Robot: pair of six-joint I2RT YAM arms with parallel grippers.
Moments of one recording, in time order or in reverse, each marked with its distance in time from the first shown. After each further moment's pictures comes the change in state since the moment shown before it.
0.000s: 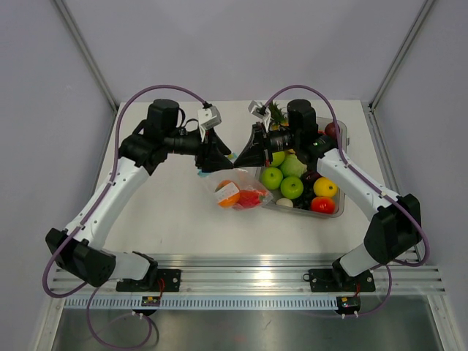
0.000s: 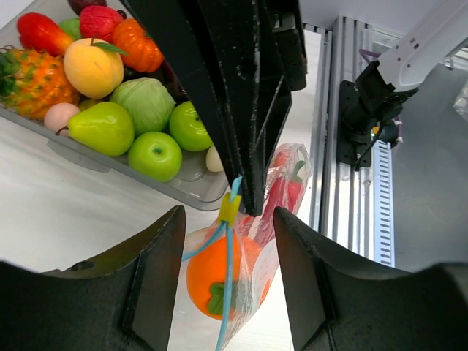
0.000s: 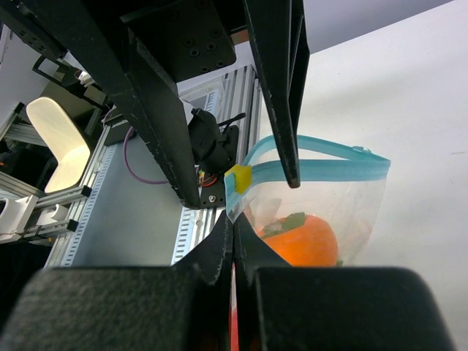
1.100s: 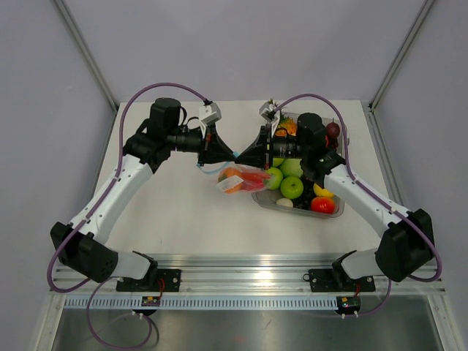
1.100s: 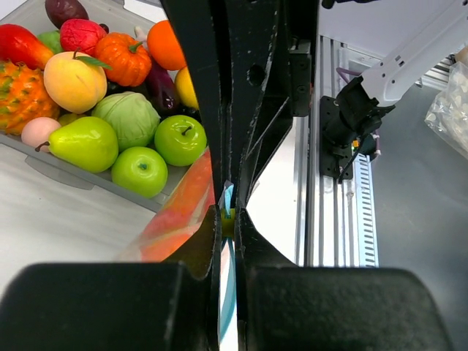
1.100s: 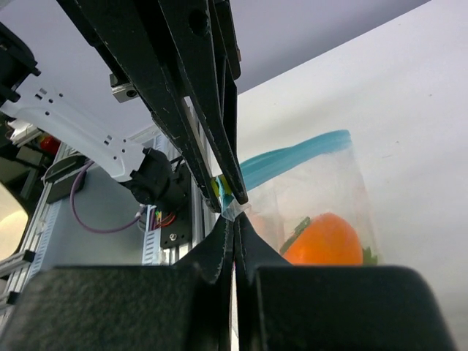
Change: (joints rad) left arm 0.013 0.034 -0.023 0.095 0.077 -0.077; right arm 0.011 -0.131 -0.175 0.209 0.253 0.117
